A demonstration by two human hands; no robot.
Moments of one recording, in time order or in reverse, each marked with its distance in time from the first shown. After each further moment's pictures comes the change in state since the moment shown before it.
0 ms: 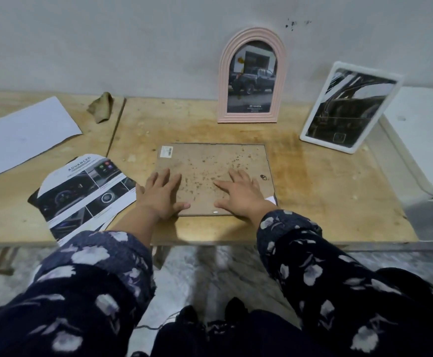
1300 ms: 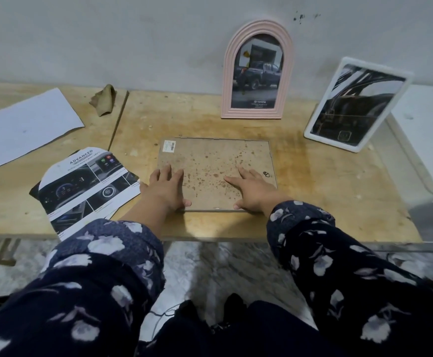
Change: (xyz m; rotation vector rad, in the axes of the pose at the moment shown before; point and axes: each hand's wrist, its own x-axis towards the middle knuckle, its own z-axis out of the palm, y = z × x) left_hand 0.003 0.018 -0.010 0.005 -0.060 -0.065; right_hand 0.006 0.027 -0.009 -0.065 -0.171 0.029
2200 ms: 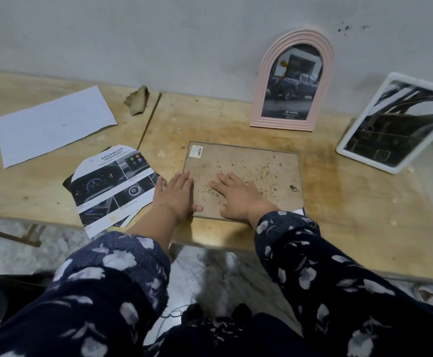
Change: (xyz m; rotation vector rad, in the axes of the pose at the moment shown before) left_hand -0.008 -0.026 0.007 0.161 0.046 0.008; right_hand 0.030 -0.073 0.009 -0.130 0.049 -0.264
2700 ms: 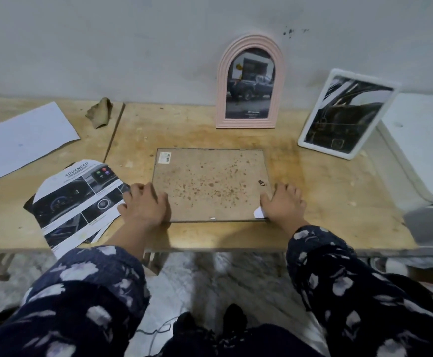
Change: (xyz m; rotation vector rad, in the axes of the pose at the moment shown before) left_hand 0.003 0.010 0.008 -0.393 0.207 -0.304; right_hand -0.081 0.104 0.027 0.280 0.394 0.756
